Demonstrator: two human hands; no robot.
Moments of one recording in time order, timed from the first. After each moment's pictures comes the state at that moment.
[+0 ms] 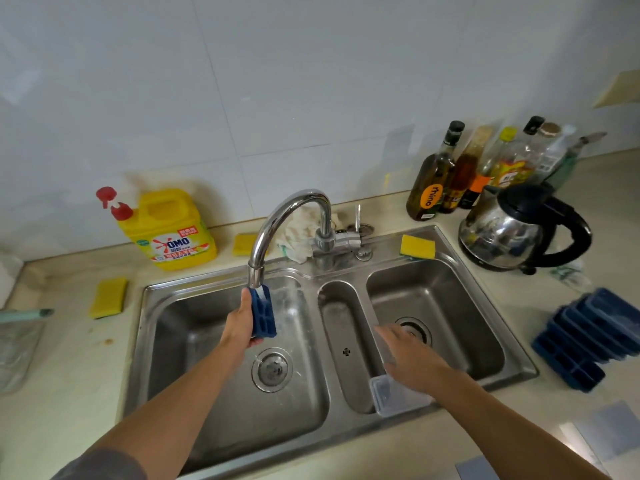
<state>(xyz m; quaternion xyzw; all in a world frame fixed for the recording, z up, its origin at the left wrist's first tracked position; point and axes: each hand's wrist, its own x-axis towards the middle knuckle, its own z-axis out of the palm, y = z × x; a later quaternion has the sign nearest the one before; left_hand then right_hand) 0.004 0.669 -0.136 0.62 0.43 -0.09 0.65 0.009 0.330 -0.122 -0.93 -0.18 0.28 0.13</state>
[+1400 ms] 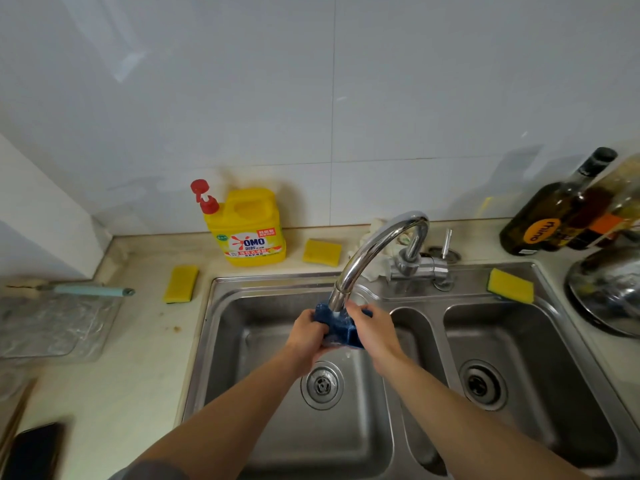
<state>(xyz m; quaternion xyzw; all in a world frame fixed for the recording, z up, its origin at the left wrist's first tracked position) 0.019 0.688 -0.139 0.54 0.34 -0.12 0.76 0.064 0.560 -0.115 -0.77 0.14 0.25 0.57</state>
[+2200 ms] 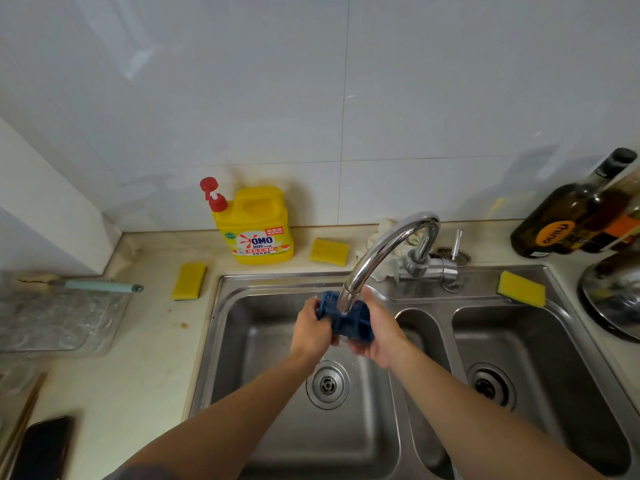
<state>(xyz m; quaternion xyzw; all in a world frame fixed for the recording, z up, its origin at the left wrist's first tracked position) 0.012 0.688 -0.117 0.69 0.32 -0.02 0.65 0.074 0.565 -0.115 -0.62 0.24 0.38 0.64</state>
